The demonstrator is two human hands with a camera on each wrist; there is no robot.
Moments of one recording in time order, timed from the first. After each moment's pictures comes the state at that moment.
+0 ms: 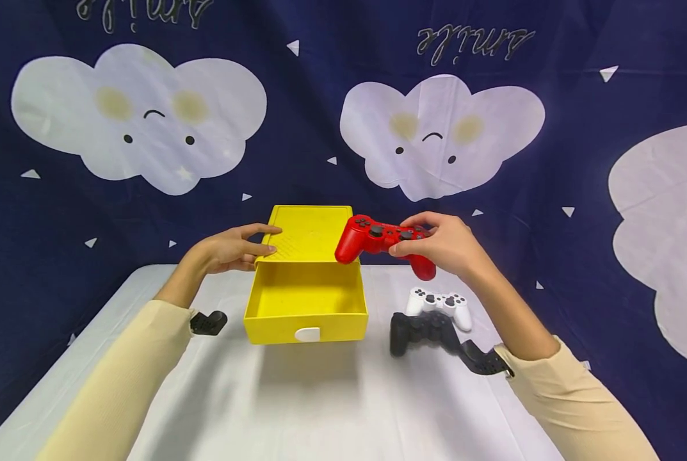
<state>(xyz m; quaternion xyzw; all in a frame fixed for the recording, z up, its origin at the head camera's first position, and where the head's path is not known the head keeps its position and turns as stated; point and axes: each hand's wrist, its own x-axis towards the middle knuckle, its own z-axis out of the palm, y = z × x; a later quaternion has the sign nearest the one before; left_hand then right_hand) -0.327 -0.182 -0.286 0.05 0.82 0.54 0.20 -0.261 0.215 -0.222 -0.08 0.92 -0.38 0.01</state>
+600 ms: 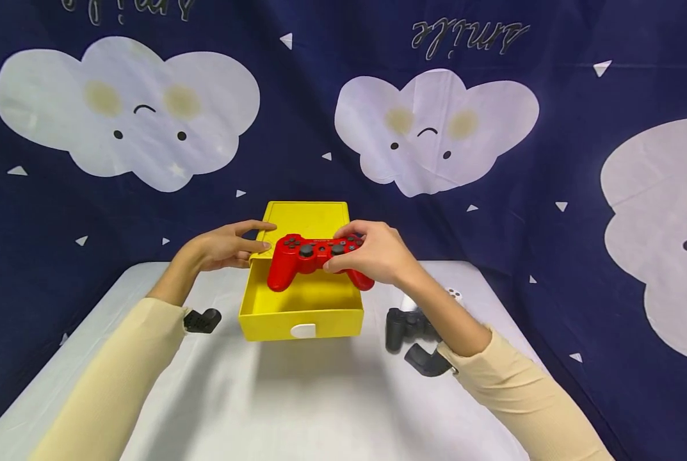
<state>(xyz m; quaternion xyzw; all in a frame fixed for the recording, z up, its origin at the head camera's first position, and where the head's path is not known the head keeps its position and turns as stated) -0.329 -0.181 -0.284 0.06 0.81 0.54 0.20 -0.253 0.134 -0.233 -0.14 0.91 -0.38 0.03</state>
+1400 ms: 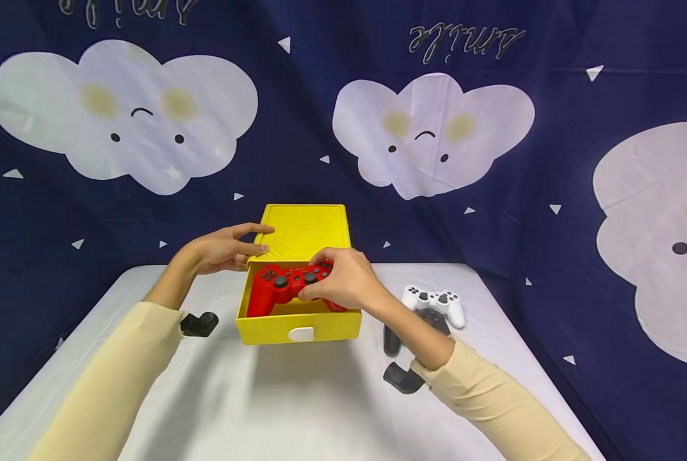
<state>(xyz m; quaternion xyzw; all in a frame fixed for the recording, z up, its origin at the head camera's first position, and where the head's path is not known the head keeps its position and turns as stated) -0.327 -0.182 -0.284 0.06 0.82 0.53 0.20 -0.247 0.097 -0.270 -0.19 0.93 -0.32 0.01</state>
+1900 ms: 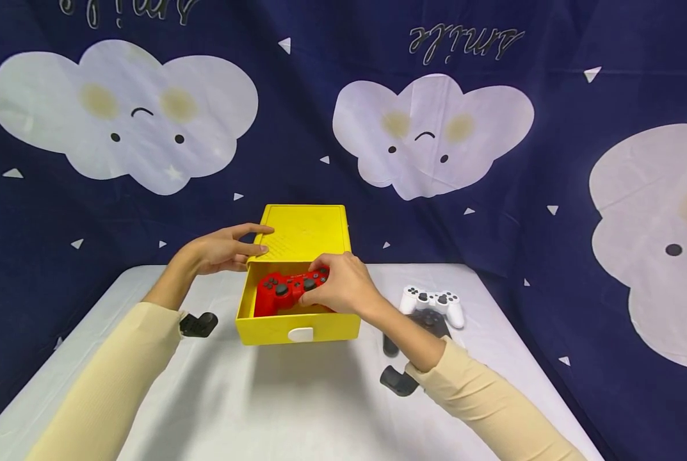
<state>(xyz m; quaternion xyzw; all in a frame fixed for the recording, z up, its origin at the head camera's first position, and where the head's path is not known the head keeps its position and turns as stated) -0.327 -0.183 -0.286 0.06 0.82 0.54 0.20 -0.253 0.092 -0.288 -0.22 0.93 -0.29 -0.04</state>
